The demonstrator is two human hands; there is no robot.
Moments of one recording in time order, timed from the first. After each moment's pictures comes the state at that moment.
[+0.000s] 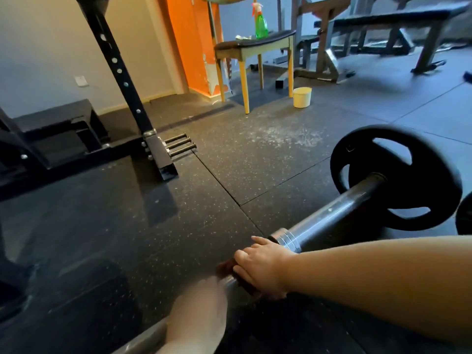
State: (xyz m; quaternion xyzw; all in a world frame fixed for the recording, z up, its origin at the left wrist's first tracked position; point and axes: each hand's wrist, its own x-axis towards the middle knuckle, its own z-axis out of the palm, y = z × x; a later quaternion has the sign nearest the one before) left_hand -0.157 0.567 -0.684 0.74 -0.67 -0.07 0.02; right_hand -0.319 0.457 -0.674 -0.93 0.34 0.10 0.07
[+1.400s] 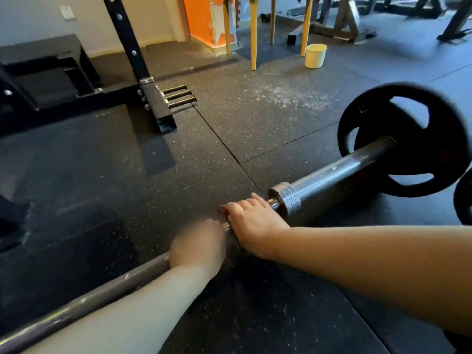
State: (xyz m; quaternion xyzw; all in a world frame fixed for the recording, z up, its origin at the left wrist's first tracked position) left_hand -0.165 0.552 -0.699 0.80 -0.60 -0.07 -0.02; right_hand -0.304 0.484 -0.698 -0.91 0.40 -0.01 0.11
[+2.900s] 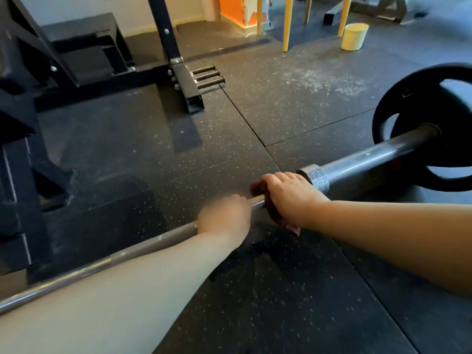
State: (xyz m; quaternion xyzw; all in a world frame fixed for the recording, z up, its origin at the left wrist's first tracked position) left_hand -0.163 0.558 -0.695 0.79 -0.61 -0.07 0.00; right_hand -0.322 0.474 -0.681 -0.91 0.41 0.00 0.09
